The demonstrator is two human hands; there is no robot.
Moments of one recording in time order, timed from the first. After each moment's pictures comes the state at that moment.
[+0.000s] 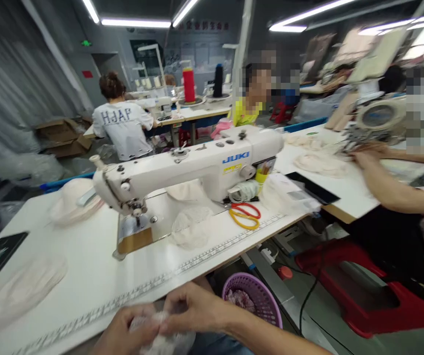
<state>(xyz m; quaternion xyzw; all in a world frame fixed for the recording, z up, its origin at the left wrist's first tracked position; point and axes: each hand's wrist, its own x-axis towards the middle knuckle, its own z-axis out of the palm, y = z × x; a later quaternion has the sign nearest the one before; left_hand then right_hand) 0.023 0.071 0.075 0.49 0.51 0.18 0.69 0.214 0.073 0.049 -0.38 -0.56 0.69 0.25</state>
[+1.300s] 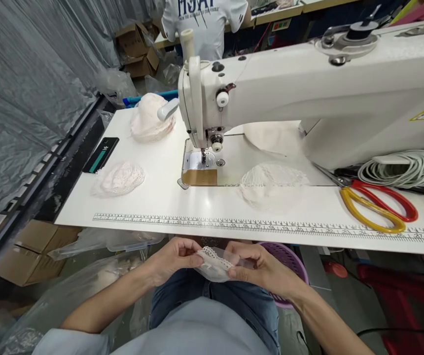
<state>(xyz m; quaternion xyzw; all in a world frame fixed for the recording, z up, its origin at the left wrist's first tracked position) -0.002 0.051 0.051 0.26 0.53 0.26 0.77 0.223 0.083 0.031 -0.26 -0.55 0.77 0.19</state>
